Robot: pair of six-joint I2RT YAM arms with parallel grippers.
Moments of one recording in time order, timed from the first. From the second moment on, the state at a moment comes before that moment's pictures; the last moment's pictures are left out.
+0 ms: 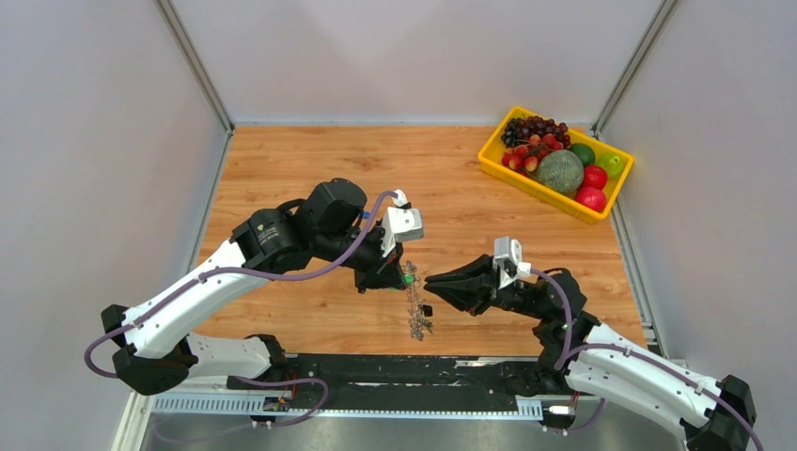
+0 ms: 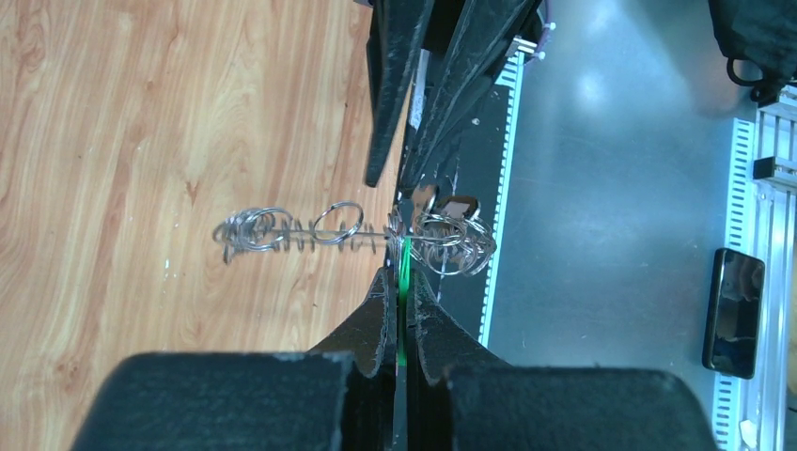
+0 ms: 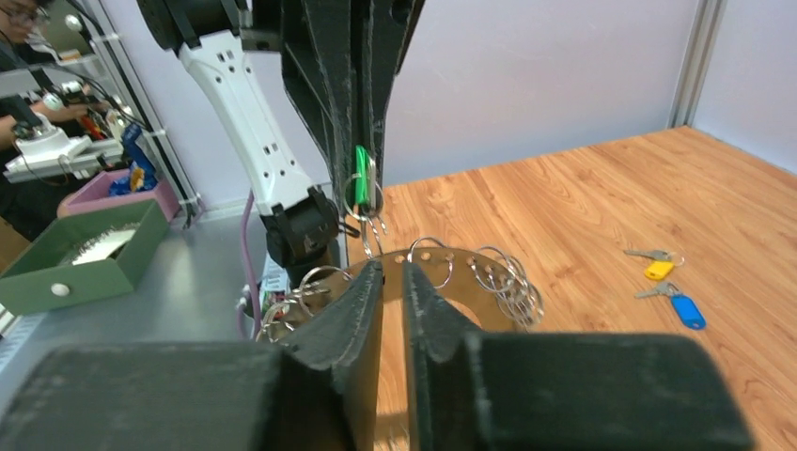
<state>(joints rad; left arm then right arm) -1.00 1.19 1.46 -0.95 0.50 0.07 0.92 0.59 0.35 0.59 -0.44 0.29</state>
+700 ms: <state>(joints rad) -1.00 1.19 1.46 -0.96 0.50 0.07 0.92 0.69 0.53 0.38 -0.50 0.15</state>
